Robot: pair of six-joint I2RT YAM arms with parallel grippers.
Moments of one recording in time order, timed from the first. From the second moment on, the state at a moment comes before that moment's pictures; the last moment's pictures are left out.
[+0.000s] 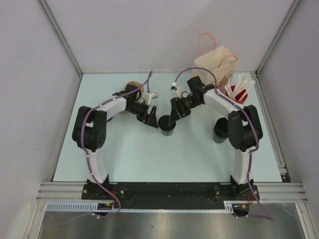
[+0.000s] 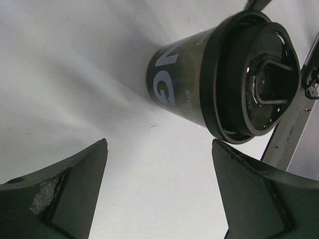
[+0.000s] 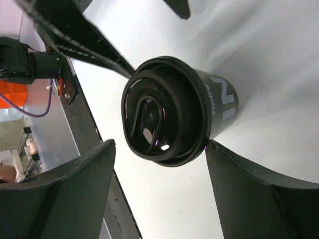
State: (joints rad) left arm -0.30 1.95 1.34 -0.60 0.81 0.24; right arm 0.41 1.98 1.56 -0.72 -0.90 -0.11
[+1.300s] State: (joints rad) left arm -0.27 1.90 1.33 -0.64 0.88 0.27; right arm 0.44 2.04 1.60 -0.66 -0.82 -0.03
